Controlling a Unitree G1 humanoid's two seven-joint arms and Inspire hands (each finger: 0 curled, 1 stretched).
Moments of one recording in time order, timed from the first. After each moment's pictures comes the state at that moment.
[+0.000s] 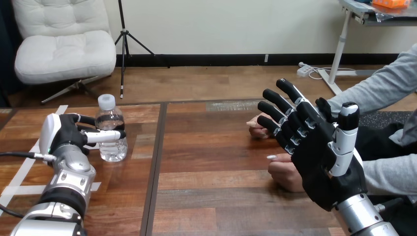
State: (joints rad) left arm -0.78 0.34 0.01 1.27 0.19 0.05 0.34; right arm 0.12 -0.12 -0.09 -0.18 0.45 0.01 0.46
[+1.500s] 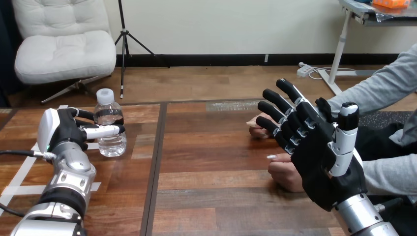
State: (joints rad) left arm -0.78 0.34 0.01 1.27 0.20 0.01 0.37; right arm 0.12 -0.12 -0.09 -0.18 0.45 0.01 0.46
